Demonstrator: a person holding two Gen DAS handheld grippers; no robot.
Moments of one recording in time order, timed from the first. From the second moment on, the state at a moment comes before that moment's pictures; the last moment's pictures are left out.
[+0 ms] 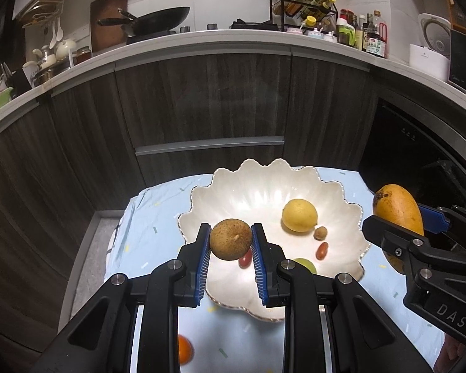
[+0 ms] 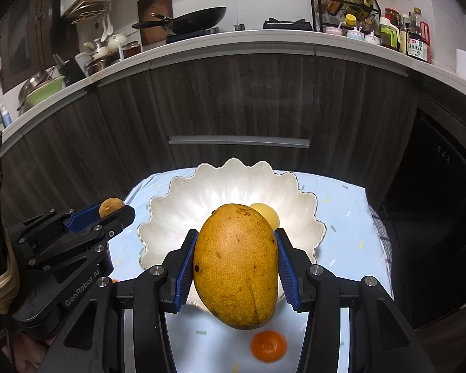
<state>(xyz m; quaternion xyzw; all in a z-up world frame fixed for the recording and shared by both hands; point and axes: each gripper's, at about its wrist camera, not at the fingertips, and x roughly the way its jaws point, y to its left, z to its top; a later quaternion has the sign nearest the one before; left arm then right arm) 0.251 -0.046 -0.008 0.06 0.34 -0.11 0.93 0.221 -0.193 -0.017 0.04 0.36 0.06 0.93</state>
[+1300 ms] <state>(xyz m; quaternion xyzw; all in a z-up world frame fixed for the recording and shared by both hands) 0.337 -0.032 -0.066 0.06 0.38 -0.09 0.92 0.326 -0.163 -0.087 0.05 0.42 0.07 0.90</state>
